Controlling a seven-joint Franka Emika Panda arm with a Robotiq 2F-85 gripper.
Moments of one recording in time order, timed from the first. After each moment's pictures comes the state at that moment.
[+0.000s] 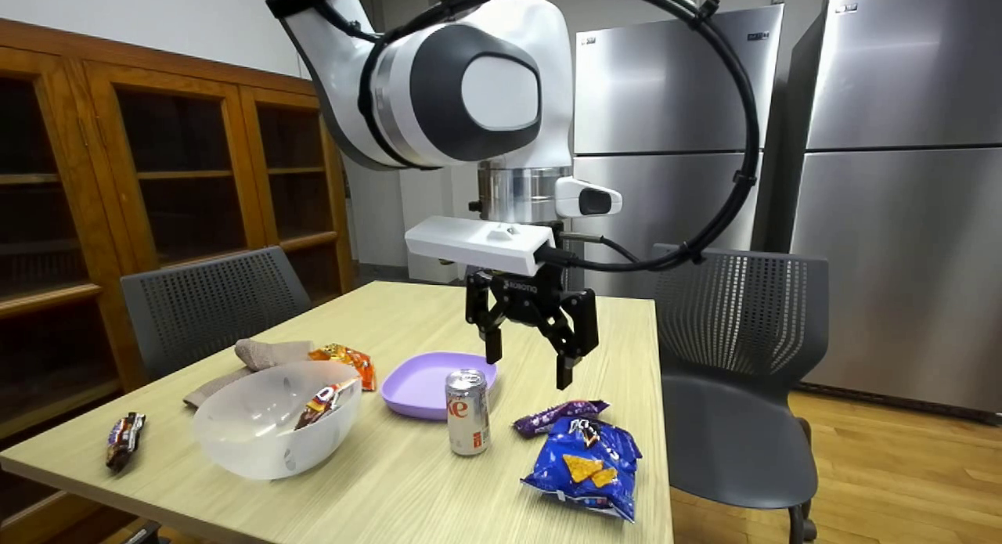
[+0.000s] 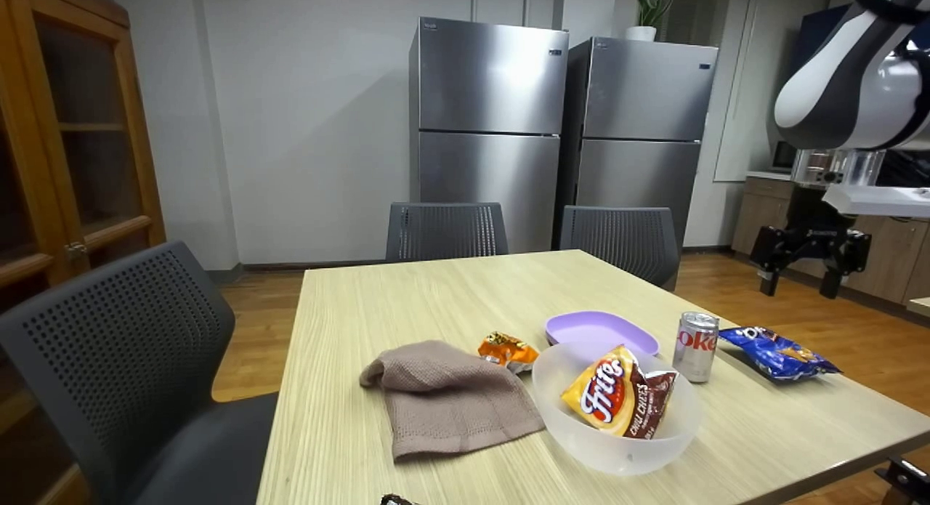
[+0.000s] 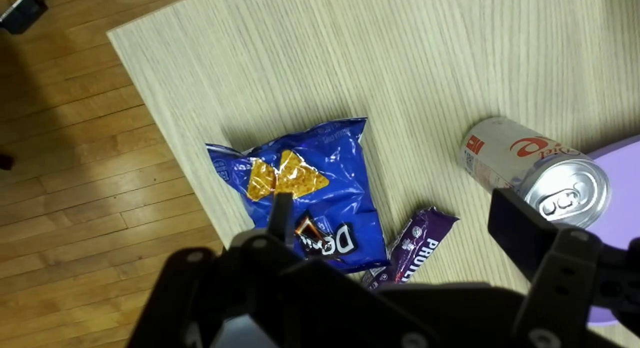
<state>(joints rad) -0.25 0.04 -0.30 -2.53 0.01 2.59 -0.19</state>
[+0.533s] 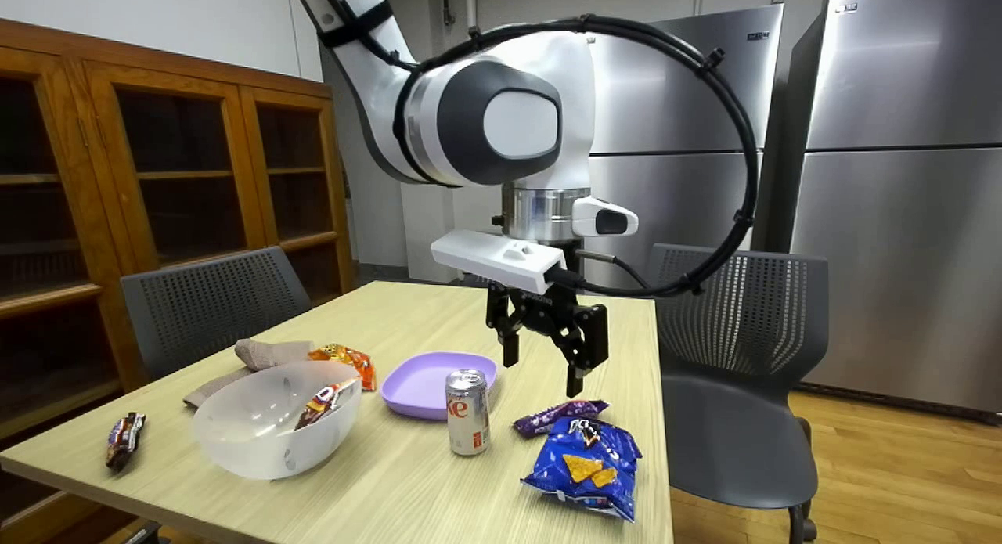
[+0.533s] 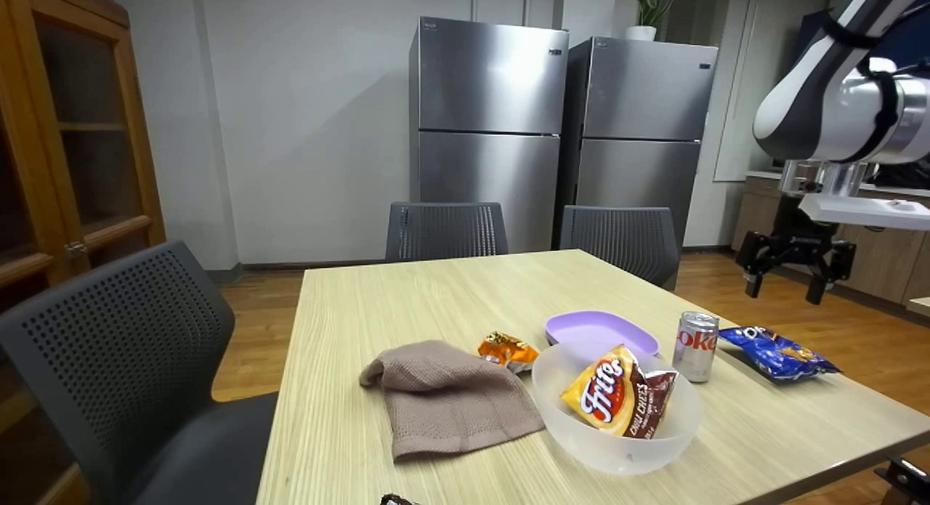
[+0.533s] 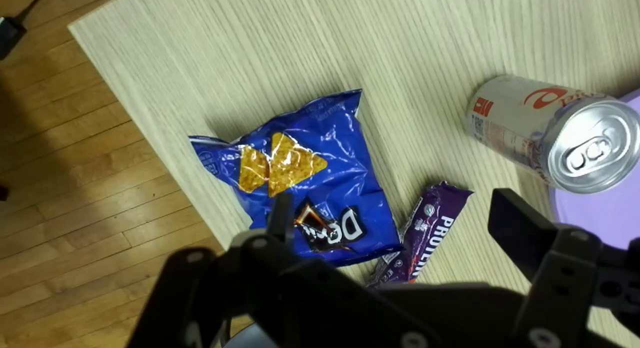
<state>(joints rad) -0.25 0.15 -0.30 -2.44 0.13 2.60 -0.19</state>
